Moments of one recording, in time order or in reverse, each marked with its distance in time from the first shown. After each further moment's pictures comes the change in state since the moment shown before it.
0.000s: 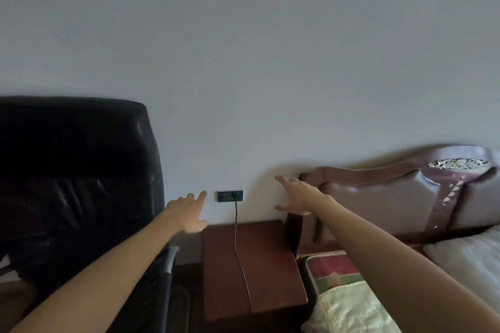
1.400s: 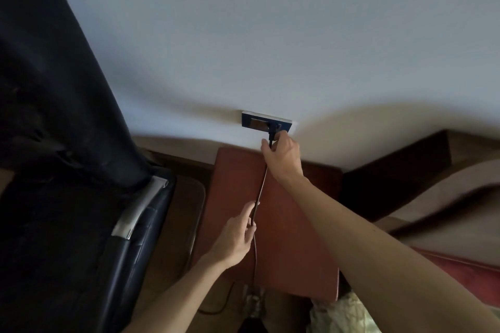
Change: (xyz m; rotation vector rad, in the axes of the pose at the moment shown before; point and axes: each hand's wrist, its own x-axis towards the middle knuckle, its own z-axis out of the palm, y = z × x) left_hand 0.234 0.093 0.327 -1.076 -0.016 -0.172; right_hand 0.362 -0.011 0.288 0.687 0.035 0.071
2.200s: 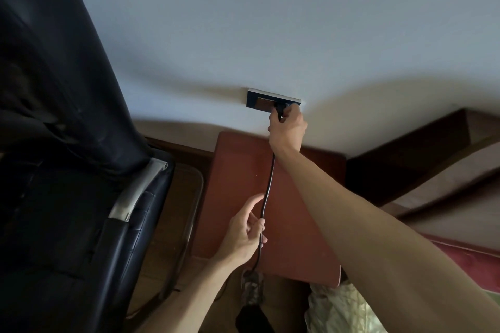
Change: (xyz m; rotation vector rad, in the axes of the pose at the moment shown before) left_hand -0.022 -0.008 0.031 -0.552 0.101 -0.125; right_hand 0.017 0.003 0.036 0.334 0.277 0.135
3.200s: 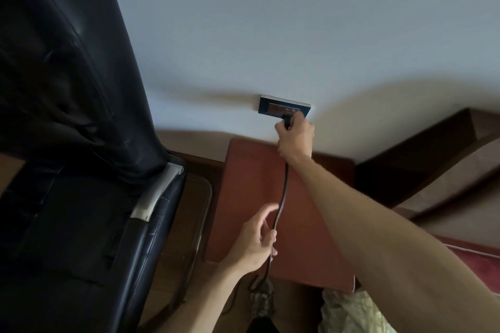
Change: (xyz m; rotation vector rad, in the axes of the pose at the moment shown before) left_hand -0.021 0.014 -0.017 0.102 -0.130 -0.074; right_hand -0.009 0.013 0.002 -0.147 -0.066 -0.090
